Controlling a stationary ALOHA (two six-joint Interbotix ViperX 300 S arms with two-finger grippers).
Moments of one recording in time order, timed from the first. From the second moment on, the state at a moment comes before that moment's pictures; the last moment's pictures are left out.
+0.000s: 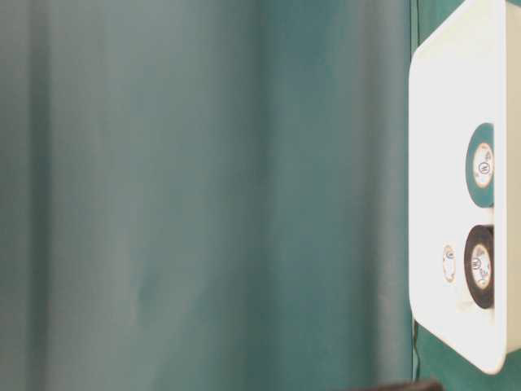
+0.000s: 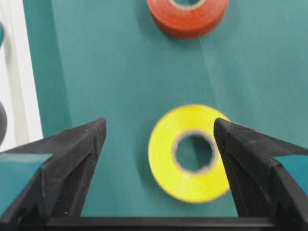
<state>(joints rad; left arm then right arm) -0.12 -0.29 0.89 -0.03 0.12 0.17 0.00 -1.17 1.53 -0.03 -0.04 0.05</state>
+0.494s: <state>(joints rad) -0.12 -0.08 0.69 -0.03 0.13 0.17 0.00 -1.17 1.53 -0.03 -0.04 0.05</state>
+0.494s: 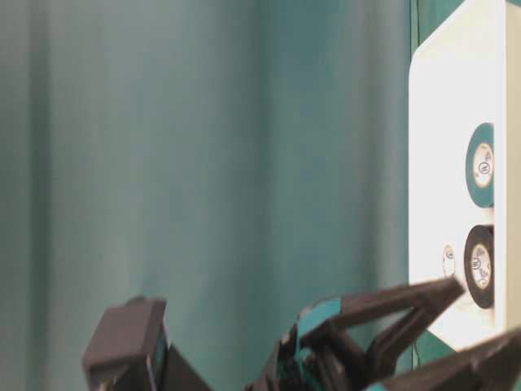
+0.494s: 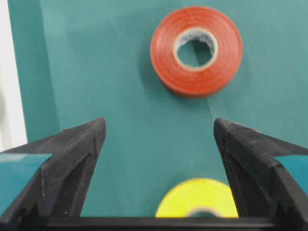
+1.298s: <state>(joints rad) -0.13 0.18 0.46 -0.03 0.15 0.06 0.00 -1.17 1.53 -0.03 -0.04 0.05</state>
